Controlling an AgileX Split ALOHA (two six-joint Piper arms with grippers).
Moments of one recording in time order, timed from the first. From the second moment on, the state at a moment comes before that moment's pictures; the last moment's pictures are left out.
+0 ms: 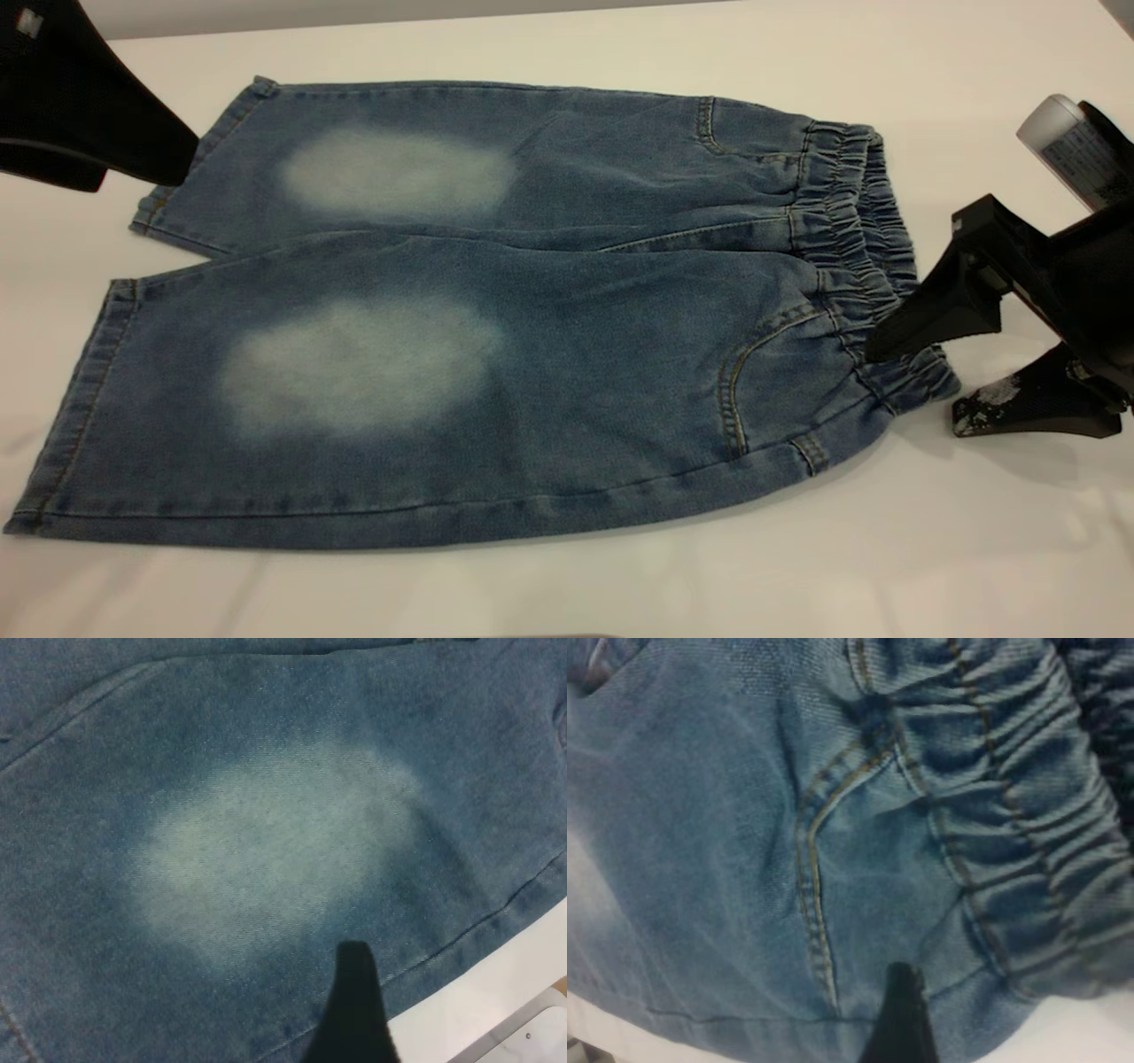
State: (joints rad) left arm -0.10 1.34 -0.65 -0.74 0.54 0.78; right arm -0.01 2.06 -0.57 1.73 0.65 -1.34
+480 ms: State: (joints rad) left arm -0.10 1.34 -0.65 -0.74 0.54 0.77; right arm -0.01 2.07 -0.61 1.70 0.65 -1.30
